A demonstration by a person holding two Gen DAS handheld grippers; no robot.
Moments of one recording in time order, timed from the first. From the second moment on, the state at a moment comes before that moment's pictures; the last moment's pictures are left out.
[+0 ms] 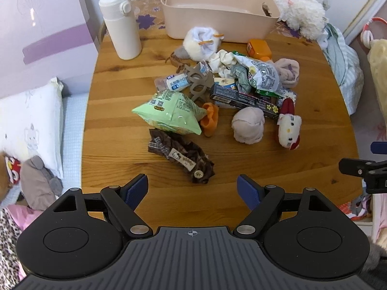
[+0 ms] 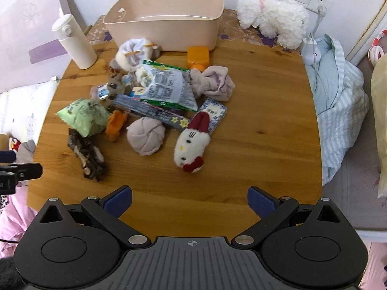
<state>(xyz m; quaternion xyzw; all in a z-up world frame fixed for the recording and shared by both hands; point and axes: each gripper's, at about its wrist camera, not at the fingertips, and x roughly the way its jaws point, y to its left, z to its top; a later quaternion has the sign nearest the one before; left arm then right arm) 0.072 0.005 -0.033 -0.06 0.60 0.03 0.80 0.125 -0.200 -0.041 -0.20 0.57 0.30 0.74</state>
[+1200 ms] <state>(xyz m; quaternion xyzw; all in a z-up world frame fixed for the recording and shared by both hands) 0.139 0.024 -0.178 -0.14 0.64 0.16 0.74 0.204 -0.154 -0.178 -0.16 0.64 0.27 0.71</state>
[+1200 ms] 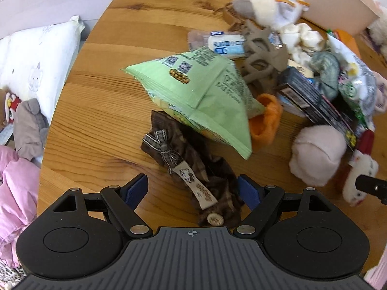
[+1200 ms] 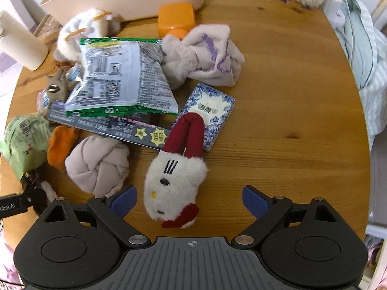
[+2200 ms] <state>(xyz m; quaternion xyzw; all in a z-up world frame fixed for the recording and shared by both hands) 0.126 0.014 -0.160 -0.12 0.65 0.08 0.74 0.223 -0.210 -0.143 -0.06 0.62 0.29 0.73</state>
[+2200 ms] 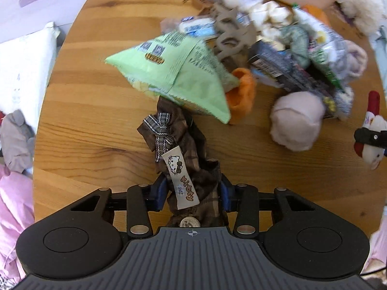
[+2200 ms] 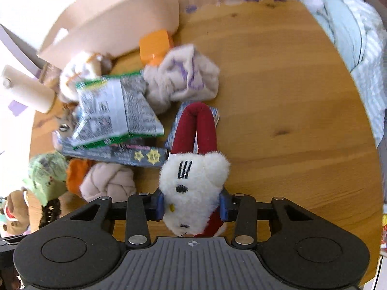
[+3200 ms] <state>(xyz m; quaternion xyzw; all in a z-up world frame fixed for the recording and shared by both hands) 0.314 0.024 -0.022 -0.05 0.48 0.04 0.88 0.349 -0.102 -0.041 -0.08 0.50 0.36 0.78</state>
